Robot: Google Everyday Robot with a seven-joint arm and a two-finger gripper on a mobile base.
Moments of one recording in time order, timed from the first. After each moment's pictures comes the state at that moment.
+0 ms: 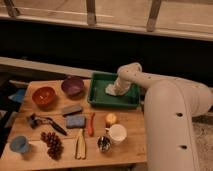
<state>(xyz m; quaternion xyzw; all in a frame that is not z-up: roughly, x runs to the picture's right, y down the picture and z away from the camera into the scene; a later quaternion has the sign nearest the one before) 0.104 0.022 0.967 -0.20 0.12 0.79 0.56</state>
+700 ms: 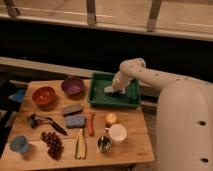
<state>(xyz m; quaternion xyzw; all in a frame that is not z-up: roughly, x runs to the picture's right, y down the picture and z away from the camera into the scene) 0.085 -0.024 0.904 -0.22 0.04 0.77 0.59</state>
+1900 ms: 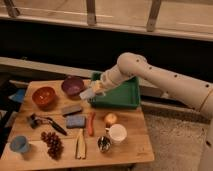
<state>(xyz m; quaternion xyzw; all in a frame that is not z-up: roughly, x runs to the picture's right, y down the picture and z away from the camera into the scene) -0.031 0.002 0.737 -0.38 -0.10 0.62 0.68</state>
